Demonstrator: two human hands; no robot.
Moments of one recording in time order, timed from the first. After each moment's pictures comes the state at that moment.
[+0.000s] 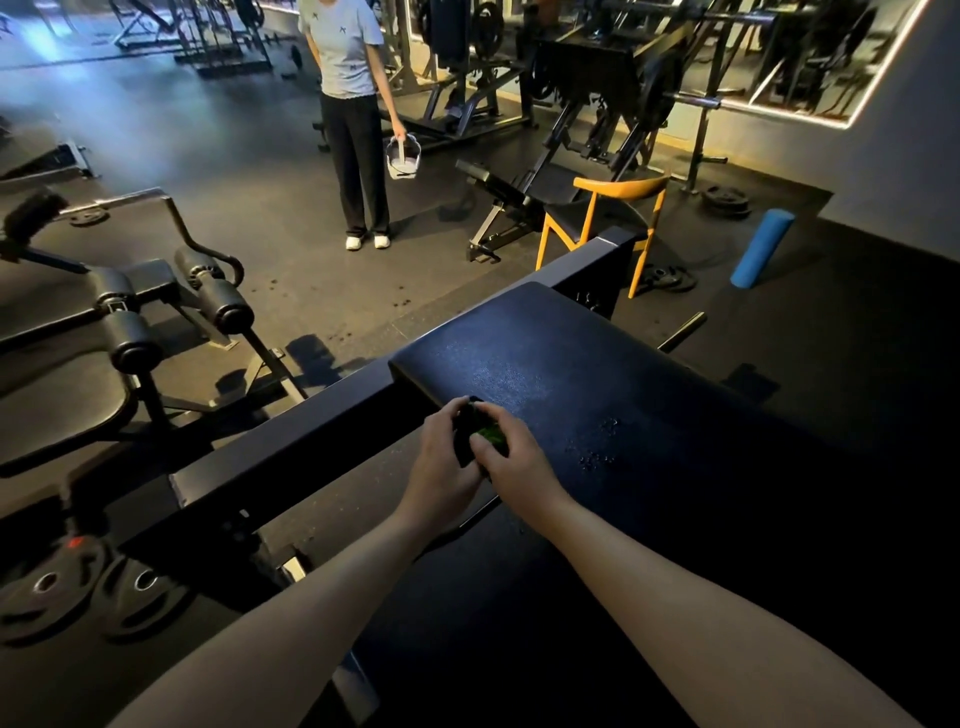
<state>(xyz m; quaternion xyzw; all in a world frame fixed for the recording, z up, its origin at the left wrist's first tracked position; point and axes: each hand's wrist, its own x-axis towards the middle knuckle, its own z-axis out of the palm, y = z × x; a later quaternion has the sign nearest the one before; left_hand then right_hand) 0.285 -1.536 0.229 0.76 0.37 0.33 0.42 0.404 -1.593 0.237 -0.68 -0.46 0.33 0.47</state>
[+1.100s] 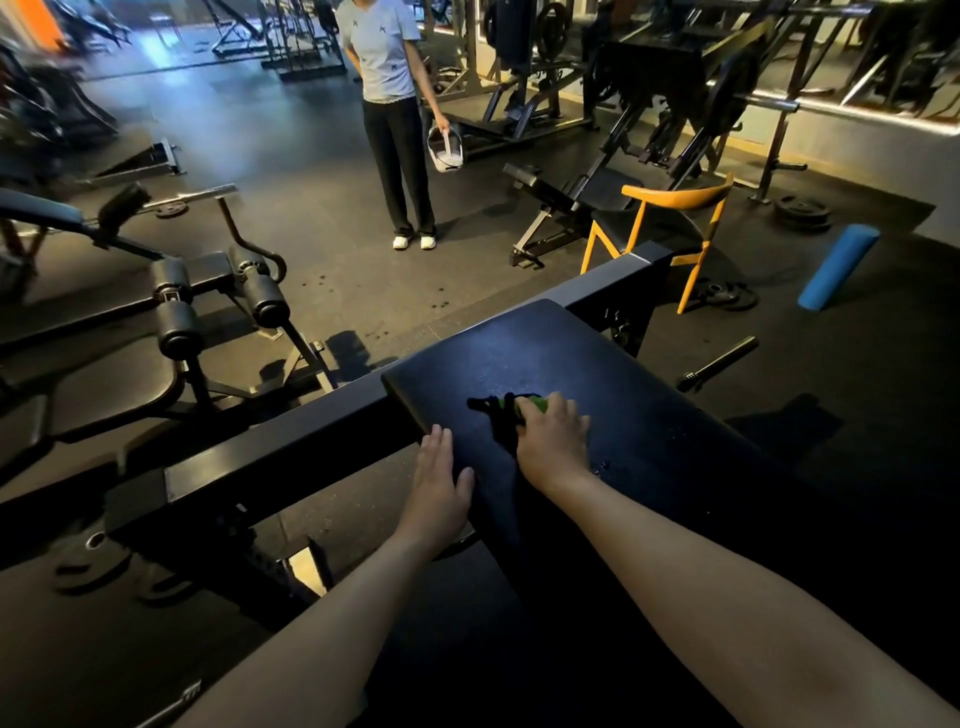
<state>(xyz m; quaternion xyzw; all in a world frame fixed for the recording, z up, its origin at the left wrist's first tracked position) 0.342 -1.531 0.204 0.74 0.53 0.18 0.37 0.515 -1.541 0.226 -0.82 -0.56 0.04 0.14</state>
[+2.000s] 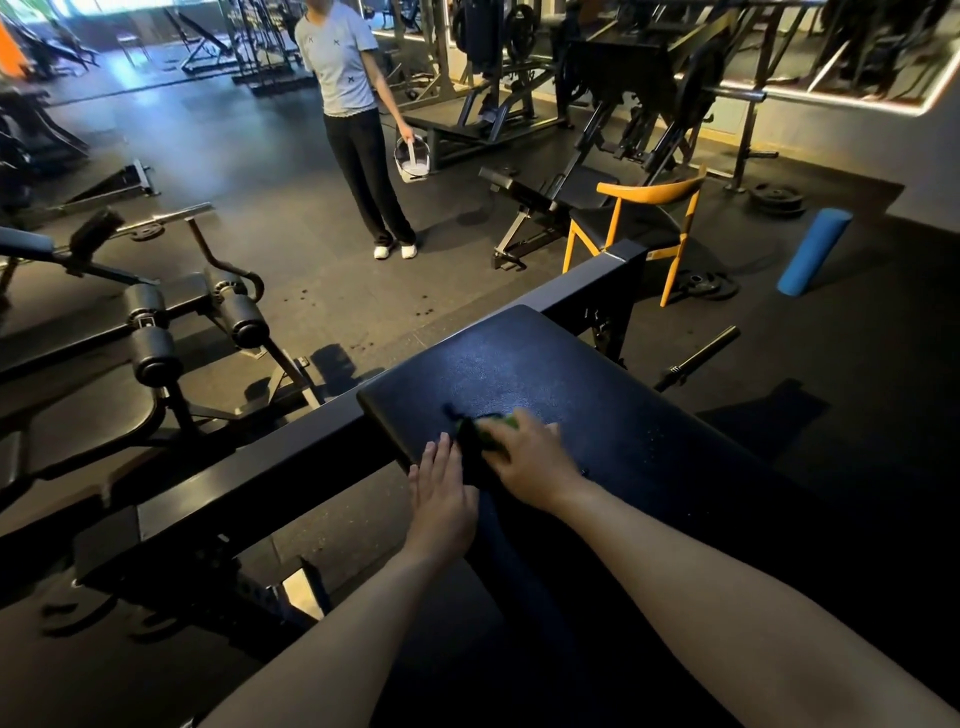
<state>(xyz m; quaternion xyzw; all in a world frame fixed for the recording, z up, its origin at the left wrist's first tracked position) 0.375 -1.534 0.198 0.80 0.52 0.13 0.27 0.532 -1.549 0.229 -0.74 -0.64 0.12 0.18</state>
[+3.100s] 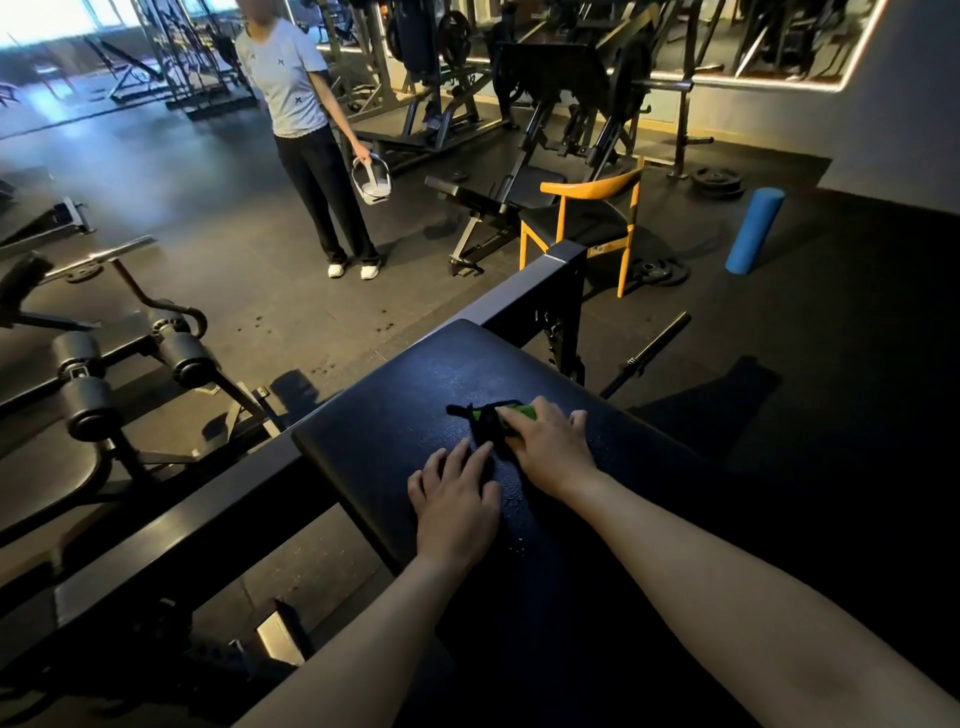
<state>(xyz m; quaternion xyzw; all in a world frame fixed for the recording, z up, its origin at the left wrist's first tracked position) 0.460 -1.547 0.225 0.84 0.49 0.08 0.21 0.627 -1.560 0.223 -0.81 -0.57 0.06 0.15</state>
